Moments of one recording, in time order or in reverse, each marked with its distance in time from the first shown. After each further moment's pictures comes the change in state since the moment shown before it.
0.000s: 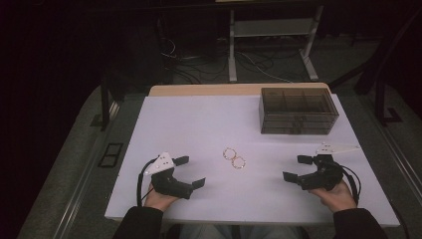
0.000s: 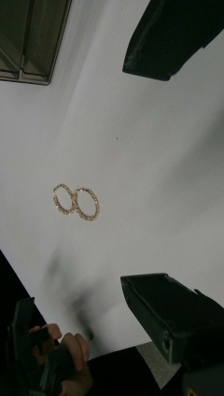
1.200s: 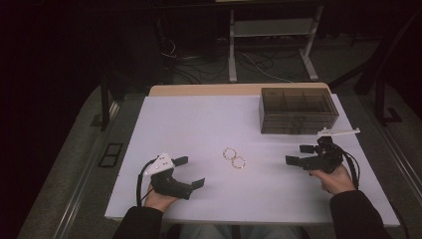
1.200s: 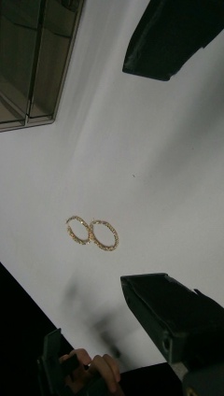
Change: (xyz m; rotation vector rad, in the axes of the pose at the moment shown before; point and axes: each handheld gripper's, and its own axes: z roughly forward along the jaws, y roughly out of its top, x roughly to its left) left arm 0.000 -0.002 -0.001 -0.002 0.008 -0.007; right arm -0.039 0.024 0.009 0.024 -0.012 0.120
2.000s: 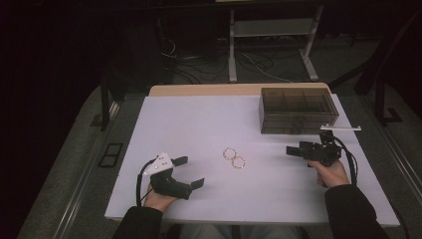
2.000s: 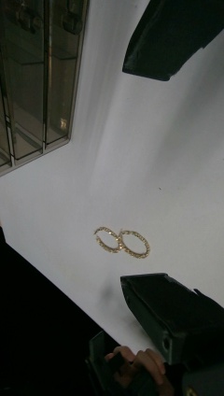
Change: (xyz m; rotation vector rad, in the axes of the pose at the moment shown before) left arm 0.000 0.000 -0.001 -0.007 -0.001 -0.003; right arm -0.026 0.002 0.009 -0.077 0.035 0.159
